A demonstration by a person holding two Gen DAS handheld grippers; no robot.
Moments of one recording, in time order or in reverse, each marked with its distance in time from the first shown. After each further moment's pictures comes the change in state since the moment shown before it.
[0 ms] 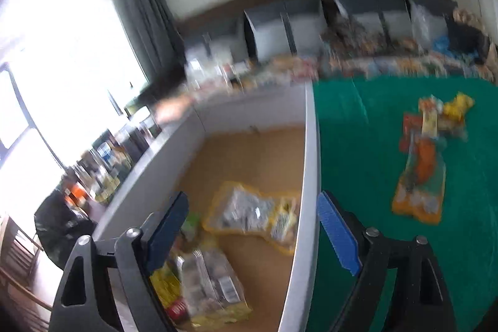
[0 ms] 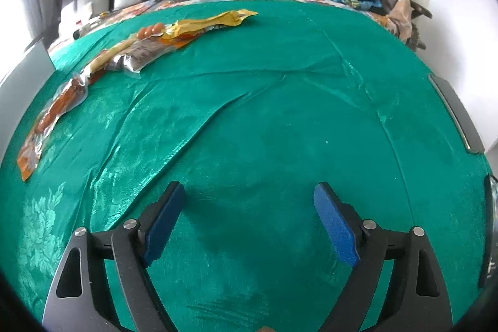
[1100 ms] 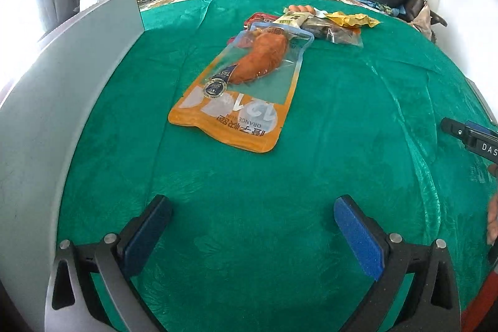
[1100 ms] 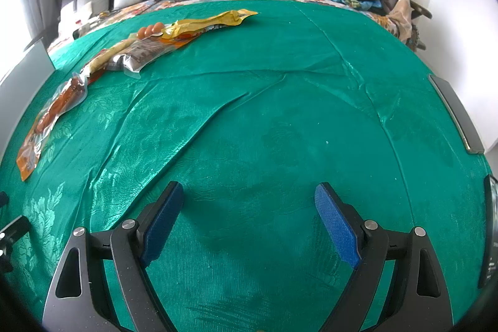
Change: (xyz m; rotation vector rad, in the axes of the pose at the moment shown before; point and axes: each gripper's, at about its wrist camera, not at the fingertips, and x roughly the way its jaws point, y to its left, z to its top) left arm 0.053 -0.194 -0.077 0.037 0.318 -0.475; right arm -0.001 -0.001 -0.001 0.002 0.000 0.001
